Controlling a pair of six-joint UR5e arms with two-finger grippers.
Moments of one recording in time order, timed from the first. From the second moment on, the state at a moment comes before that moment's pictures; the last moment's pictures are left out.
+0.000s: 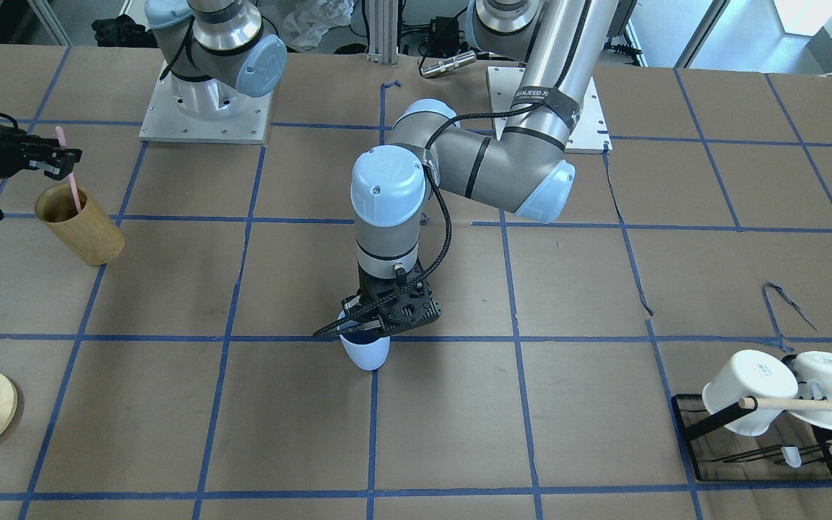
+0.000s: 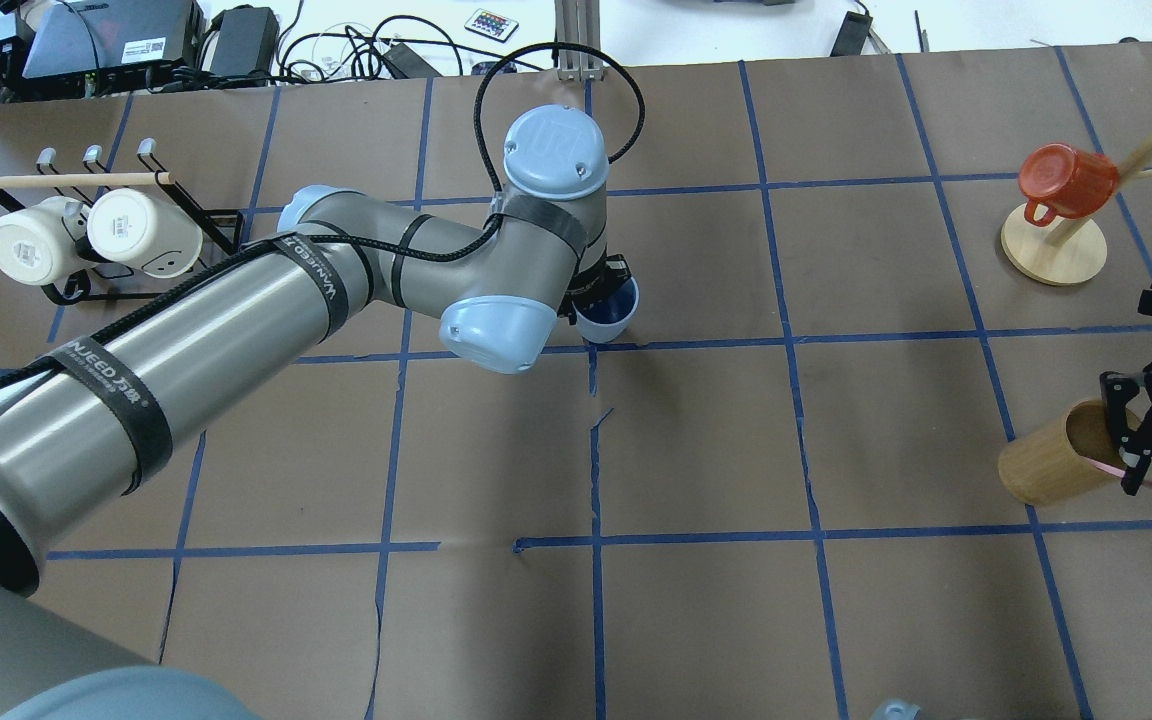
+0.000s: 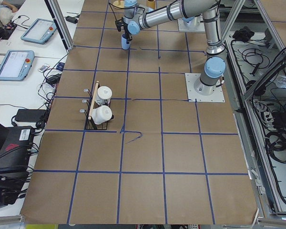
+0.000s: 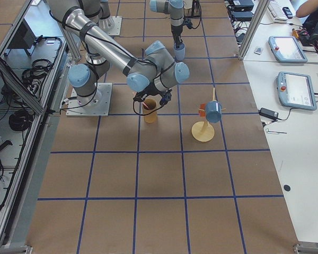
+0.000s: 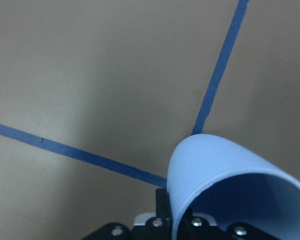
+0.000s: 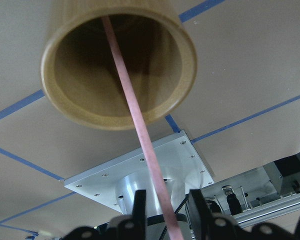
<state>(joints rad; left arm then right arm) -1.96 -2.05 -1.65 -0.91 1.62 -0.72 1.00 -1.42 1.81 -1.24 -1.81 0.01</state>
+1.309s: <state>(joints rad) -1.65 -1.76 -1.59 -1.26 1.63 -0.18 1.00 -1.44 1.72 -1.11 -1.73 0.01</state>
